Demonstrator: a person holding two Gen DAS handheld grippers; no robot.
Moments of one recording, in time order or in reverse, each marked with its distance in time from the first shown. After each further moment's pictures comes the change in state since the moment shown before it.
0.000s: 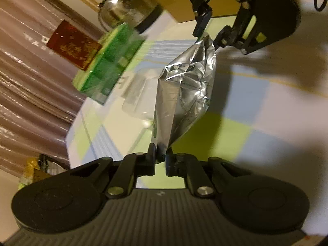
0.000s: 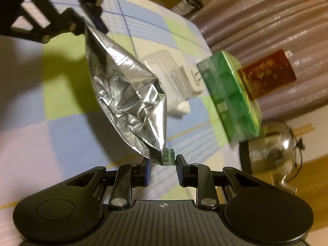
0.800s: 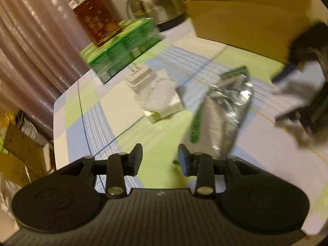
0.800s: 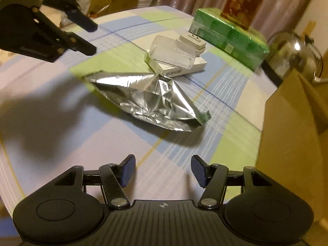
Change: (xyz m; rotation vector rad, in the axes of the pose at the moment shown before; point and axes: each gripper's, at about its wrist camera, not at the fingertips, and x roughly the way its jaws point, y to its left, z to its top) left arm -0.021 0.058 -0.013 -0.363 -0.006 -0.105; right arm -0.058 0.017 -0.032 0.617 0.017 0.272
